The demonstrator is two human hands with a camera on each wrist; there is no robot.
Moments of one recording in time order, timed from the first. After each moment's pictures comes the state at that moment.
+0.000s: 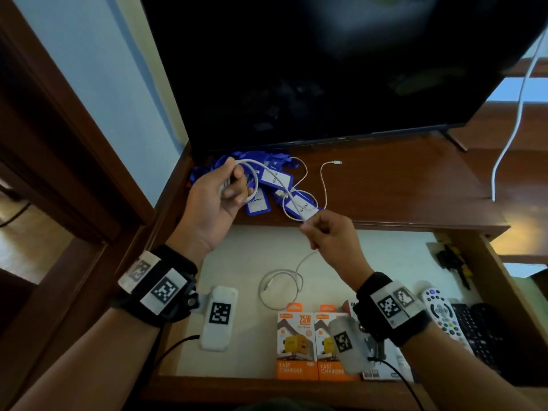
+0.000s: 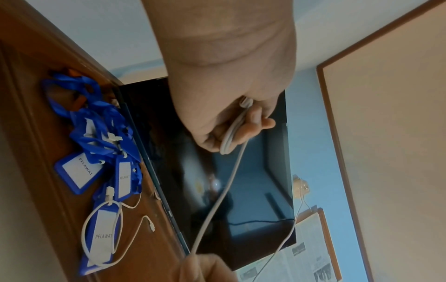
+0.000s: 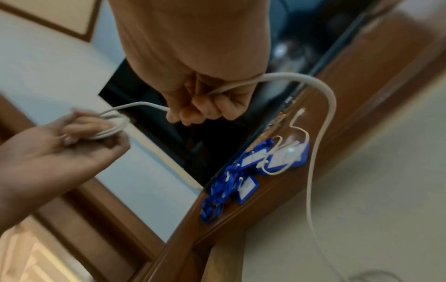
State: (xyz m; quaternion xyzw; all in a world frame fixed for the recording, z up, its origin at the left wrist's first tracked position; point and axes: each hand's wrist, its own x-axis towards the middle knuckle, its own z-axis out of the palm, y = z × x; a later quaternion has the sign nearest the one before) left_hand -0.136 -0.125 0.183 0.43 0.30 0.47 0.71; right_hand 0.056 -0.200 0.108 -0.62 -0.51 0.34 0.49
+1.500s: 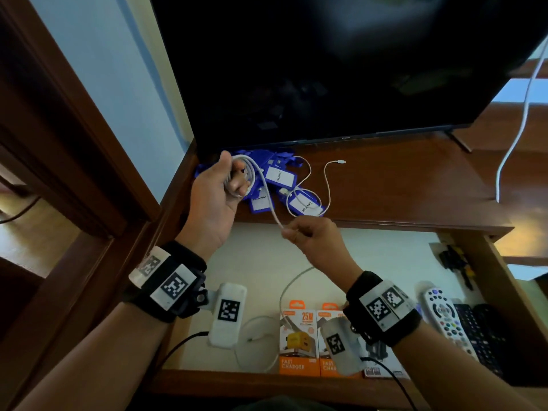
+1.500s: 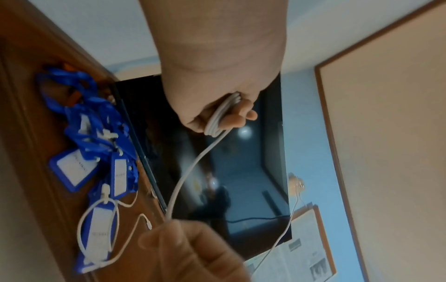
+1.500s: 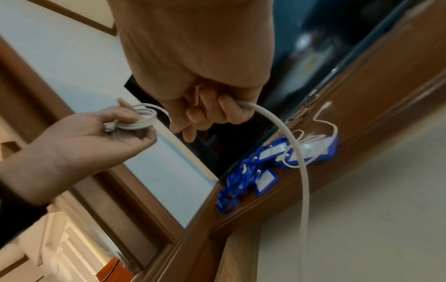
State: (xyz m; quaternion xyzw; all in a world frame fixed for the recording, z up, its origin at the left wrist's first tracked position) left_hand -0.133 -0.126 0.183 0.37 0.30 0.55 0.69; right_hand 0.030 -0.195 0.106 -0.61 -0.58 0.32 0.43
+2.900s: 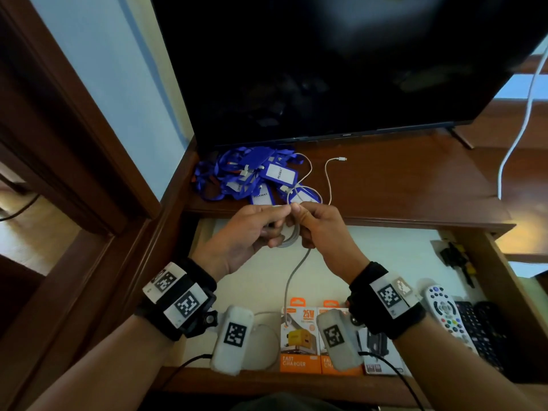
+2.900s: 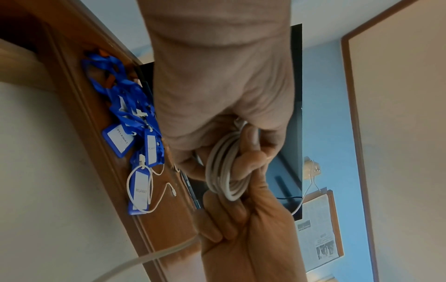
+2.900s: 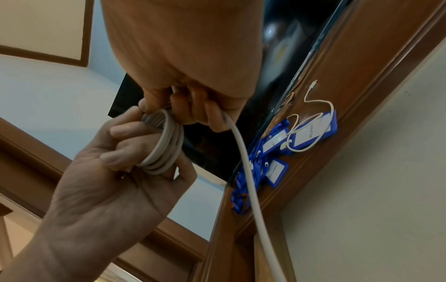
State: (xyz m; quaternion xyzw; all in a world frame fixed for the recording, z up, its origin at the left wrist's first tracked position) left_hand -0.123 -0.157 0.153 0.52 0.35 0.28 0.73; right_hand 0.029 -0.198 0.131 -0.51 -0.48 0.49 0.53
